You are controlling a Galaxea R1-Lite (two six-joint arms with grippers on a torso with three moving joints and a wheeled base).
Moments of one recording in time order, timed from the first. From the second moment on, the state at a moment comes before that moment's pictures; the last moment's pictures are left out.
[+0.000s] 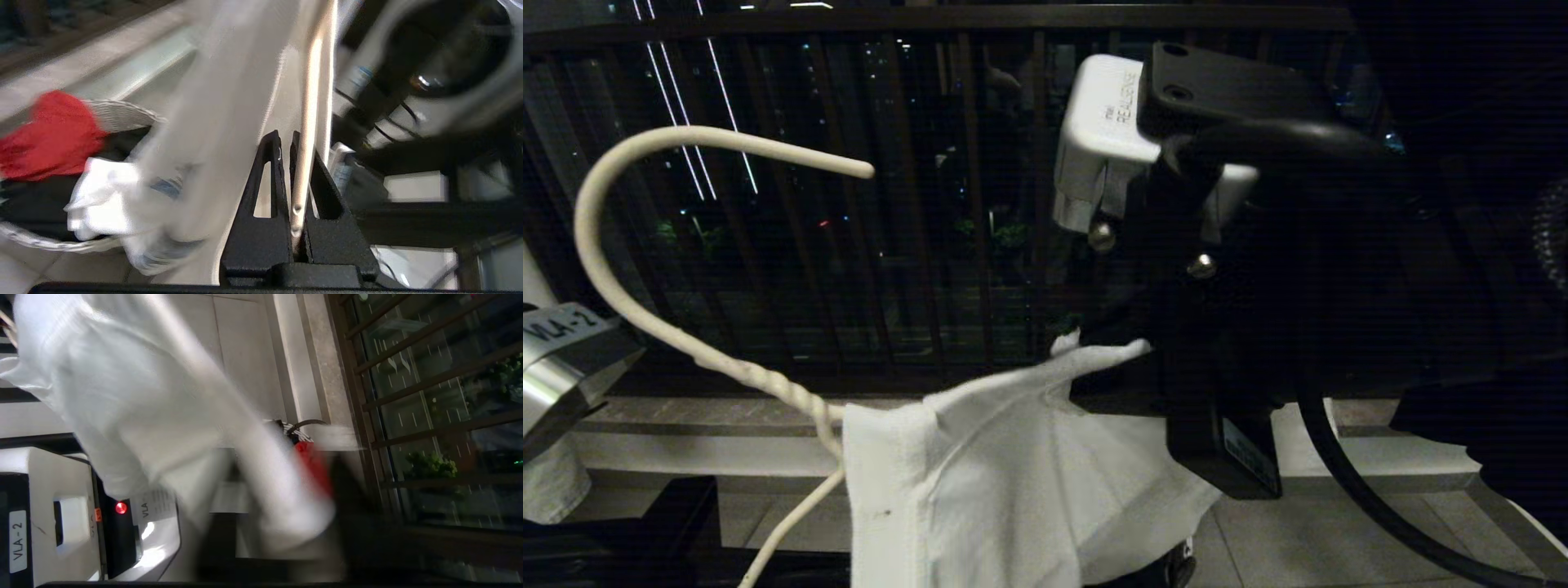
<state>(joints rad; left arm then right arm) -0.81 0.96 -0.65 -0.16 -0.40 -0.24 0.99 1.67 -1.77 0.68 0.08 -0.50</state>
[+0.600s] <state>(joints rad) -0.79 0.95 -0.65 -0.17 -0.40 -0.22 0.99 1.64 -1.77 0.69 0.11 -0.50</state>
